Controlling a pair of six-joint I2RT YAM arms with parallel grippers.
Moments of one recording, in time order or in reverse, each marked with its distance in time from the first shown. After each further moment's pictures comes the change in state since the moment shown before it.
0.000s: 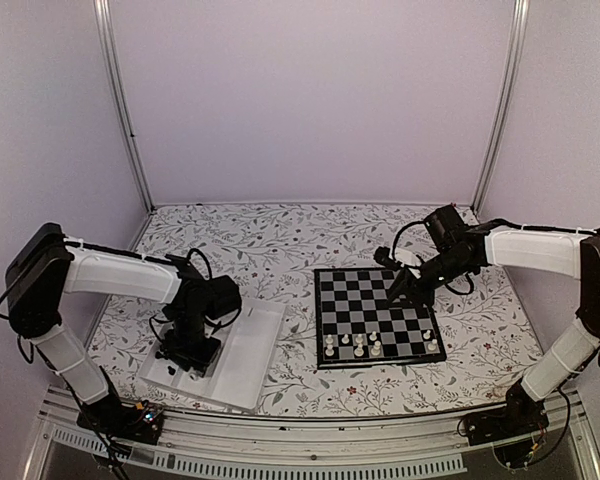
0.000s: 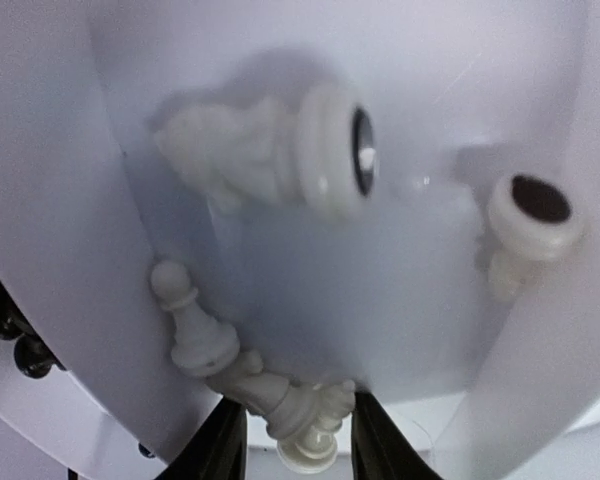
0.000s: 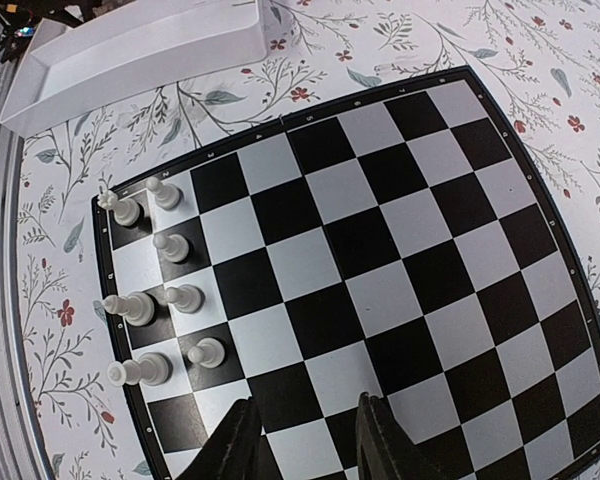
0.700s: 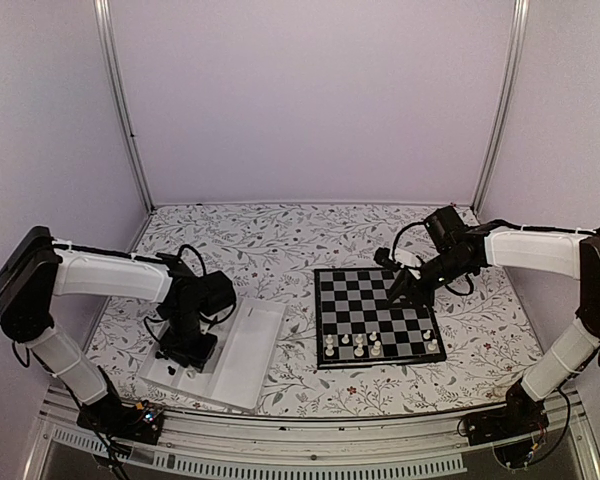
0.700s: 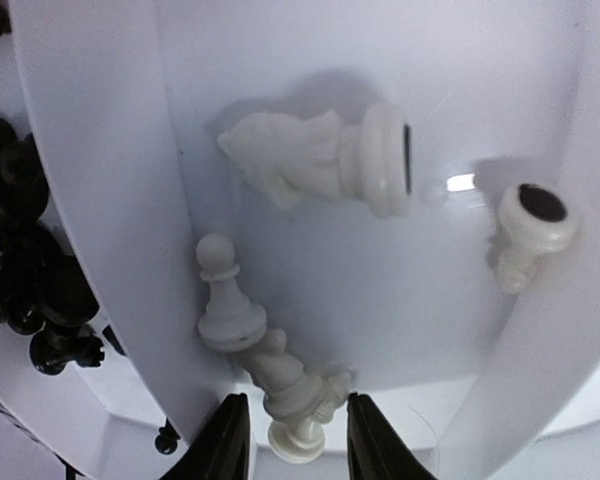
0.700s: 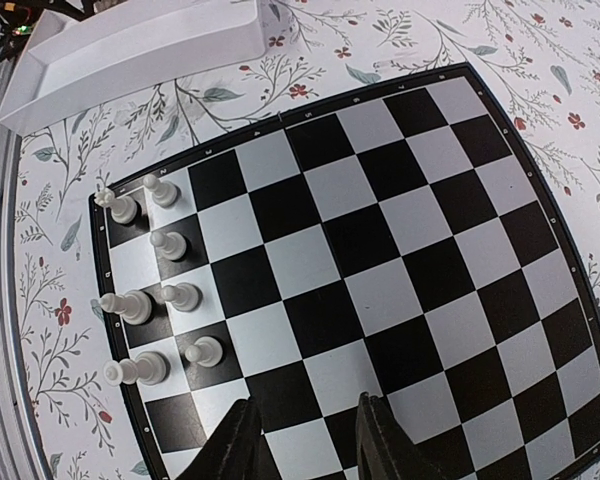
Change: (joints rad) left arm 0.020 -0.053 -0.018 0.020 -0.024 -0.005; right arm 0.000 0.001 -0.007 0.008 0.005 0.000
